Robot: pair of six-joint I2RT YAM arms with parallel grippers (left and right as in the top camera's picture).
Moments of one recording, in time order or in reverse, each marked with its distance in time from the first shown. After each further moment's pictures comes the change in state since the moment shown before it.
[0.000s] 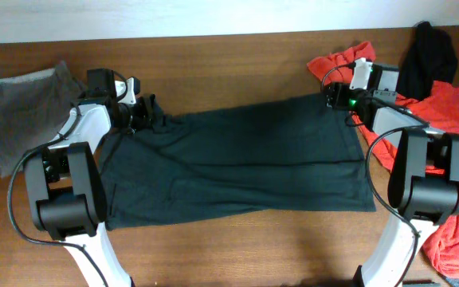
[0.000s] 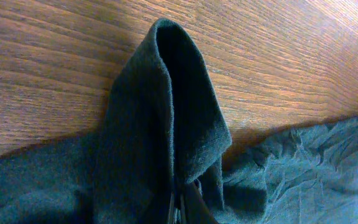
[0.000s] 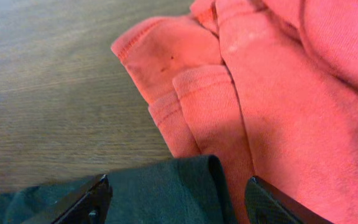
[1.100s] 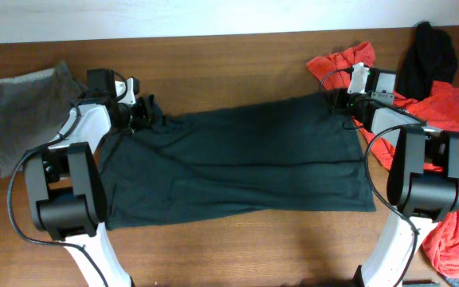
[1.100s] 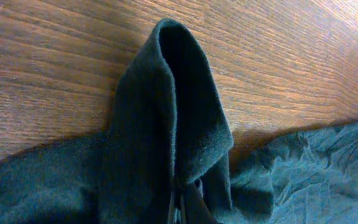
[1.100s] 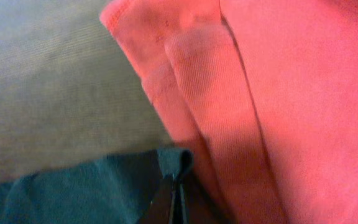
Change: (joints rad) left arm 0.000 -0.006 0.000 -0.002 -0.024 0.000; right arm -0.006 0.015 0.001 -0.065 -0.023 0.055
